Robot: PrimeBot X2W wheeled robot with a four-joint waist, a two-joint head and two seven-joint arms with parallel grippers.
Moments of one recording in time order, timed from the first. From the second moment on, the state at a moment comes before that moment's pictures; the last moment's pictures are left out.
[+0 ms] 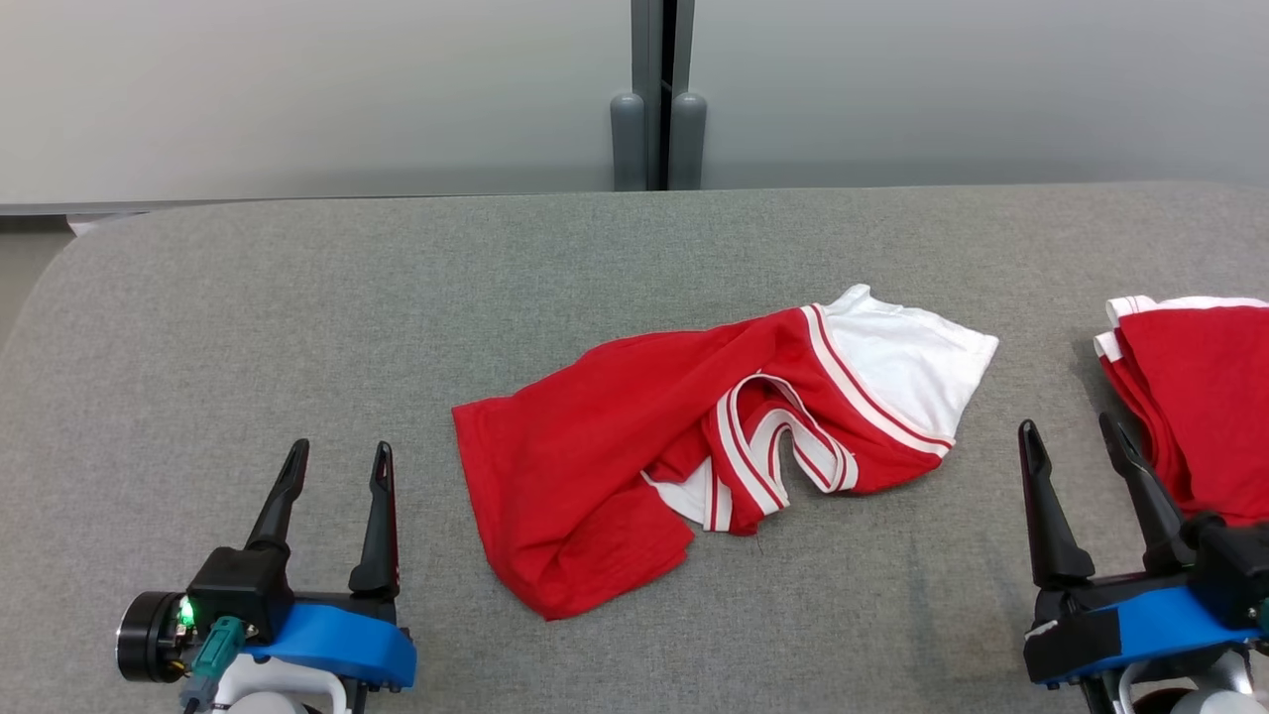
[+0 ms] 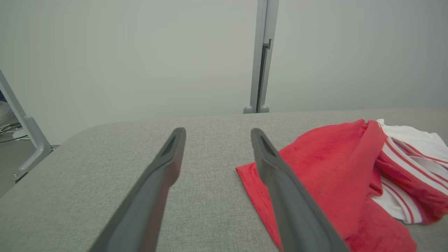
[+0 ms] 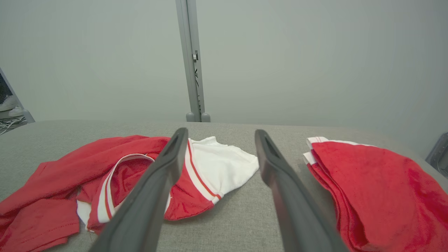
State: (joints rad) left arm -0.11 0.28 -0.31 0.20 -0.34 0.10 -0.25; right arm -0.02 -0.08 -0.07 -0.03 0.13 0.13 -0.11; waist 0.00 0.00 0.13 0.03
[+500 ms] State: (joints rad) left arm -0.10 0.30 -0.31 0.18 -0.35 0.11 -0.23; right arm 0.00 -0.07 -0.07 -0.09 0.13 0.13 -0.07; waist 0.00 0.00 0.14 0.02
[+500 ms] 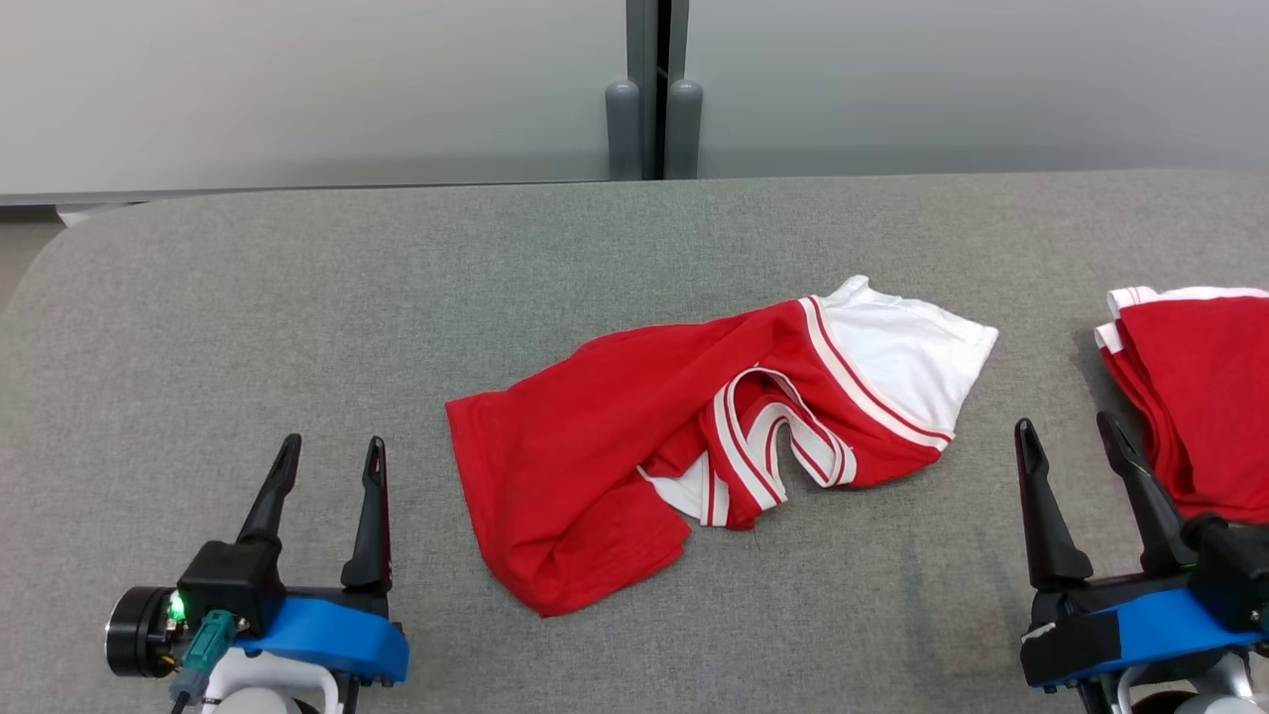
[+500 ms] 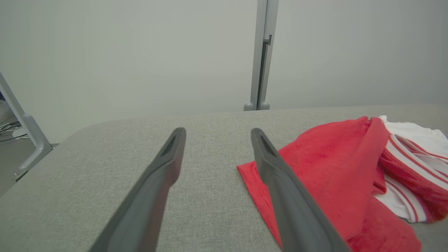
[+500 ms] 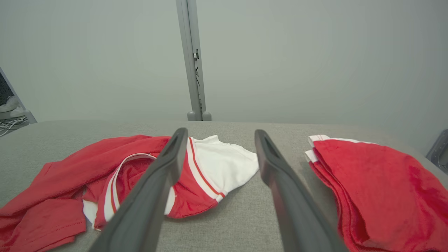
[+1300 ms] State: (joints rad) left arm -0.52 0.26 -0.40 0.68 -0.47 -0.09 0.08; right arm -0.09 -0.06 -0.05 -0.04 0.14 0.13 -0.08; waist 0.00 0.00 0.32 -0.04
